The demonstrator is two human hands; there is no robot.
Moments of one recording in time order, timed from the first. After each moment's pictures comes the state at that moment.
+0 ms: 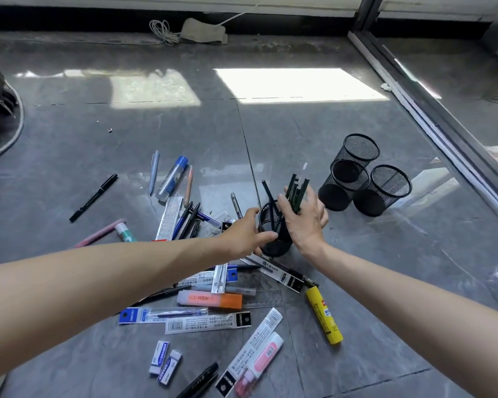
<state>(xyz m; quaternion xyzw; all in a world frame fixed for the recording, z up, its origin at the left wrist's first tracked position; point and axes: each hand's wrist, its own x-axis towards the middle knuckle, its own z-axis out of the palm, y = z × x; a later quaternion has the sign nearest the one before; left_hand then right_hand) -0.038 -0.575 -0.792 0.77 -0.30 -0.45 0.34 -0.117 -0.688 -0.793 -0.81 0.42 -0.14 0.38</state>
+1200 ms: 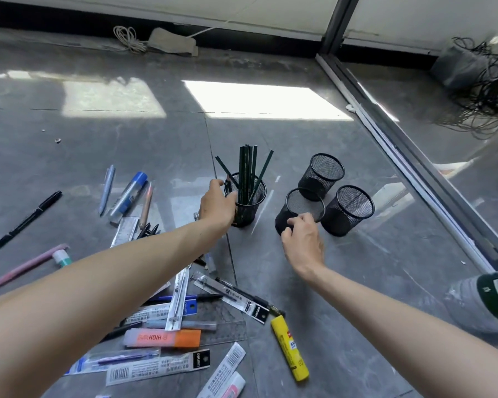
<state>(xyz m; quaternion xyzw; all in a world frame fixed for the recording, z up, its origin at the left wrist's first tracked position) 0.011 -0.671 -0.804 0.85 -0.11 -0.24 0.45 -0.142 -0.752 -0.804 -0.86 0.46 -0.09 0.21</state>
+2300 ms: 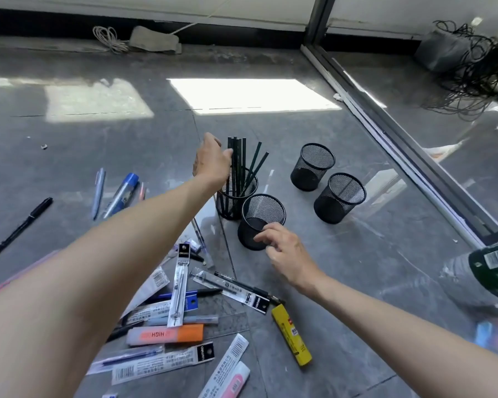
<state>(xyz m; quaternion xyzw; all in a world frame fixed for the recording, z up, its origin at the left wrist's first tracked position) 0.051 -0.704 -0.763 0.87 -0.21 -0.11 0.43 -0.167 -0.720 -0.804 -0.90 0.26 -0.06 0.36</state>
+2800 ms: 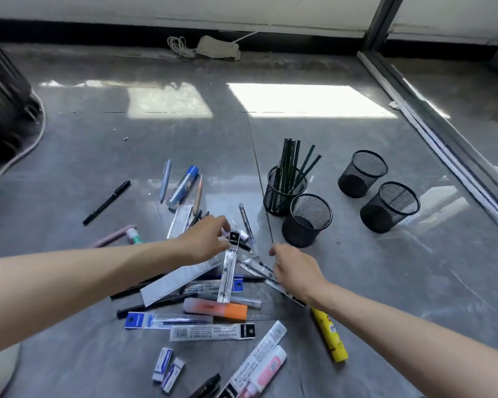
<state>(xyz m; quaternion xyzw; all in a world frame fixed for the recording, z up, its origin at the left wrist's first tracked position) 0.011 -0.515 -0.776 0.86 -0.37 -0.30 0.17 -0.146 -0.664 -0.821 -0.96 0.21 0.11 0.17</state>
